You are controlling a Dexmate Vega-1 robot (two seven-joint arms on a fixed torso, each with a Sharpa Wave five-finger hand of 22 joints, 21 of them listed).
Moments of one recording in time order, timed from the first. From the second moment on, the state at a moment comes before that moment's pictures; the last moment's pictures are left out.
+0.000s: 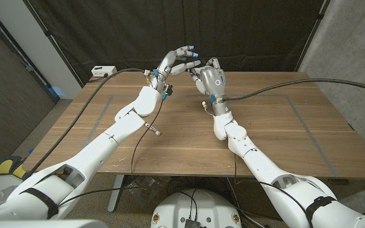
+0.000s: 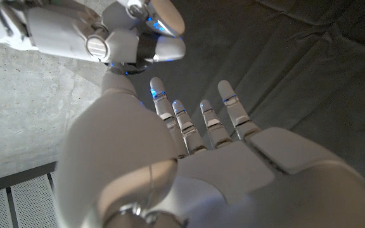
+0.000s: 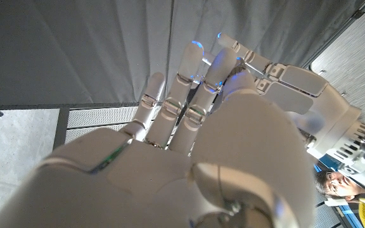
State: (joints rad) left arm 0.66 0.48 0.55 -1.55 0.09 -0.28 0.29; left_hand 1.09 0.03 -0.08 -0.05 0.32 0.93 -0.12 0.25 0.19 0.46 -0.21 0.24 0.30 0.24 -0.04 0.25 0.26 0.03 0.09 1.04 0.19; right arm -0.72 -0.05 -0.39 -1.12 -1.42 0.17 -1.12; right_hand 1.18 0.12 0.04 -0.12 0.26 1.17 -0.16 0.19 0.21 1.19 -0.16 0.60 0.70 0.98 -0.15 0.81 0.89 0.07 -0.04 1.49 0.19
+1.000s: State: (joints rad) left arm 0.67 0.44 0.56 -1.55 0.08 -0.28 0.35; left_hand 1.12 0.15 -0.04 -0.04 0.27 1.08 -0.17 0.25 0.18 0.55 -0.21 0.25 0.29 0.31 -0.04 0.27 0.27 0.04 0.09 1.07 0.19; right arm -0.74 -0.06 -0.38 -1.15 -1.42 0.18 -1.12; right_hand 1.18 0.12 0.02 -0.12 0.27 1.18 -0.16 0.20 0.21 1.19 -0.16 0.61 0.70 0.98 -0.15 0.82 0.89 0.07 -0.04 1.49 0.19
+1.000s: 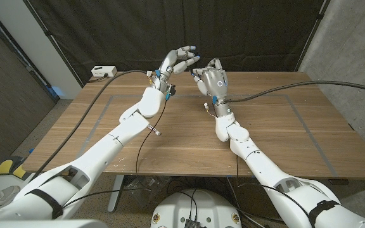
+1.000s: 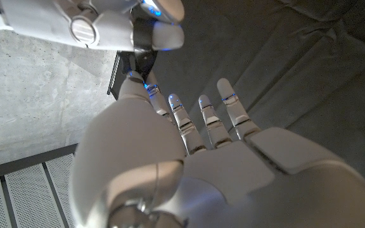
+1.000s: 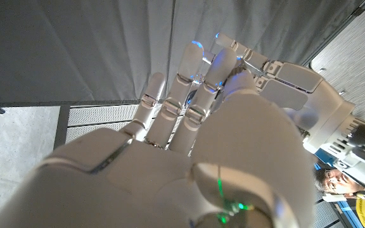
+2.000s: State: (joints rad) left arm 0.74 0.35 0.54 -1.59 0.18 -0.22 0.60; left_hand 1.28 0.14 0.13 -0.13 0.19 1.22 0.09 0.27 0.21 0.69 -0.21 0.33 0.32 0.39 -0.04 0.23 0.27 0.10 0.01 1.13 0.19; right arm -0.80 0.12 -0.20 -1.15 -1.35 0.22 -1.12; right_hand 1.20 0.15 0.06 -0.12 0.27 1.13 -0.11 0.19 0.21 1.14 -0.13 0.58 0.68 0.96 -0.14 0.79 0.87 0.10 -0.04 1.49 0.19
